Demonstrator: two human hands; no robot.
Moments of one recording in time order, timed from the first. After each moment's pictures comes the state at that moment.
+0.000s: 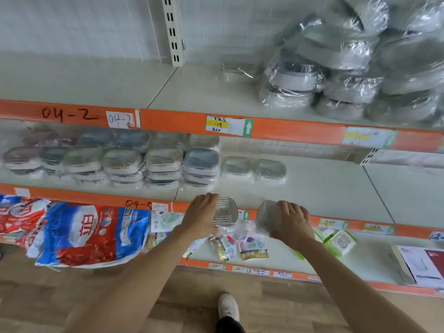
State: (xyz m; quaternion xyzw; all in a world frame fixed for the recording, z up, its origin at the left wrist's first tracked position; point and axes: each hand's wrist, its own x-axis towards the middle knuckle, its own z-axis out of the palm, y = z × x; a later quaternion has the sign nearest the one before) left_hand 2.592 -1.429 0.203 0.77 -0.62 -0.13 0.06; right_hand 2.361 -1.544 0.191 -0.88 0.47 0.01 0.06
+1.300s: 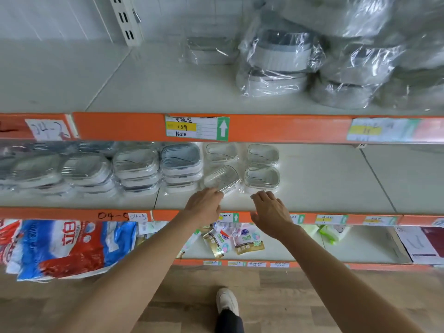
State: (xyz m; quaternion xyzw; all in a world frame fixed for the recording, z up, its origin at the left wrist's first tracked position) left_hand 2.593 -1.532 0.172 0.73 -0.68 -0.12 -0.01; right_hand 2.408 -1.599 0.163 -0.91 0.40 0.05 0.11
